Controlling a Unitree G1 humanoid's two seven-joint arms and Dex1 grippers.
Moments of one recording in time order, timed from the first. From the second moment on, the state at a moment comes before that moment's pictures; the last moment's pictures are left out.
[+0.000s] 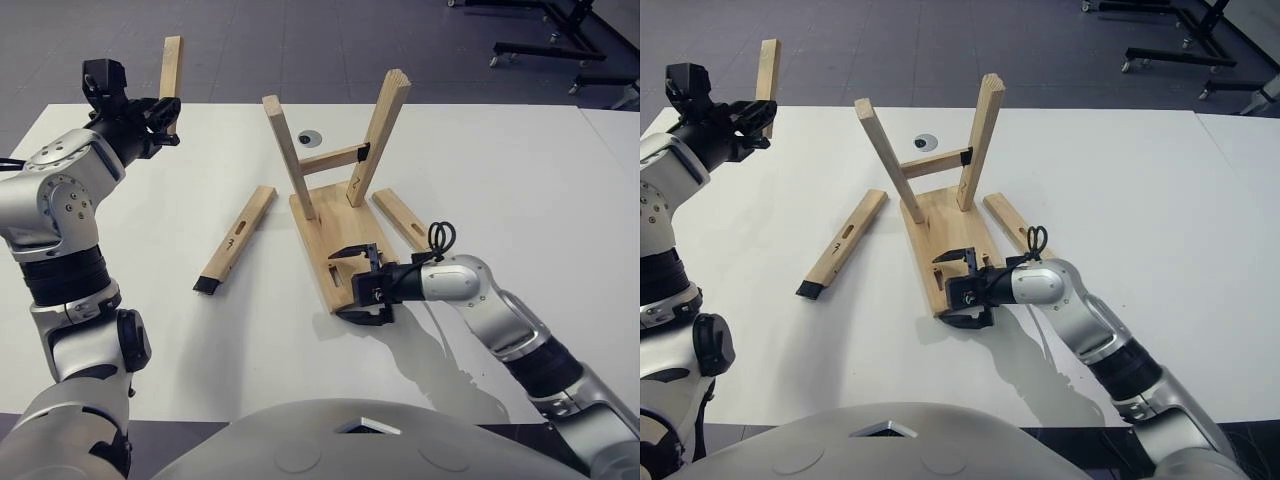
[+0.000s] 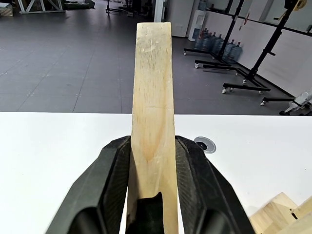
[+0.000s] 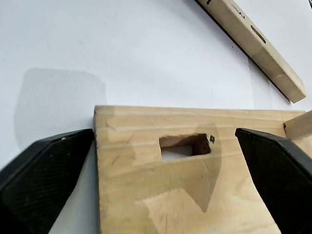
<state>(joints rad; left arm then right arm) -0.58 0.51 0.33 -0.12 -0.46 1.05 -0.26 -0.15 -0.61 0.50 -0.27 -0.20 0.07 0.97</state>
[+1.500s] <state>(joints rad) -0.55 0.50 0.31 -0.12 -0.45 1.03 -0.24 -0.26 -0.69 0.36 -0.02 -0.26 -0.05 0.91</state>
